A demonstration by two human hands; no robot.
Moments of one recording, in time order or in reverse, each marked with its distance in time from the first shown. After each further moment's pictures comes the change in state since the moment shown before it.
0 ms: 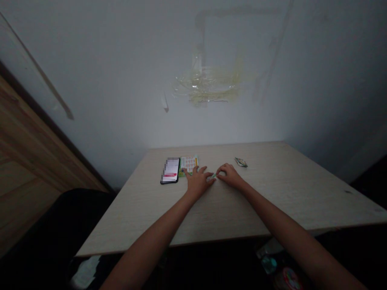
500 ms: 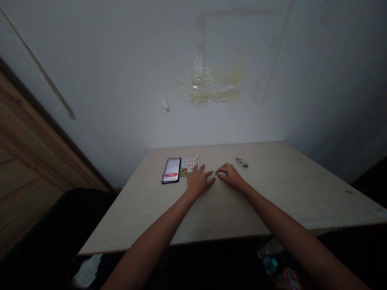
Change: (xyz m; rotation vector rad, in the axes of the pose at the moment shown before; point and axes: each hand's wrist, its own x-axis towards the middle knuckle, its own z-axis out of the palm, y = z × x) left_hand 0.002 -0.003 0.000 0.054 -0.039 -0.029; right_hand -0.001 0.001 0.001 -0.019 0.017 -0.044
